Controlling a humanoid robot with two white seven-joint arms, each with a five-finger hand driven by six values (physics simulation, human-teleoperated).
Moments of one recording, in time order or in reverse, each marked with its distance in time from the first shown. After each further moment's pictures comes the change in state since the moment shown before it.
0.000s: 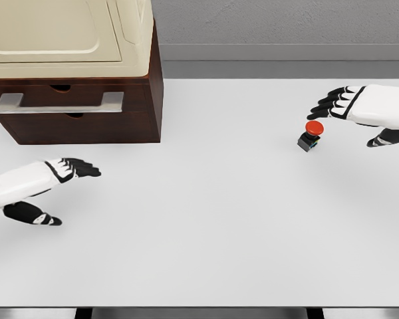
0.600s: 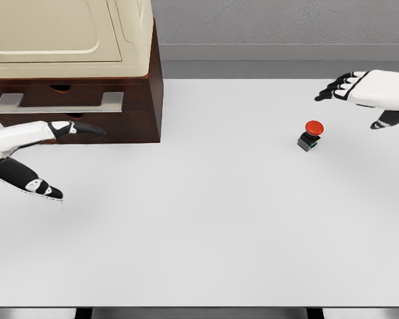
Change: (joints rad) left arm -0.308 0.001 -0.031 -0.024 0.557 0.153 -0.412; right arm -0.132 0.142 0.074 0.240 0.181 0.000 0.000
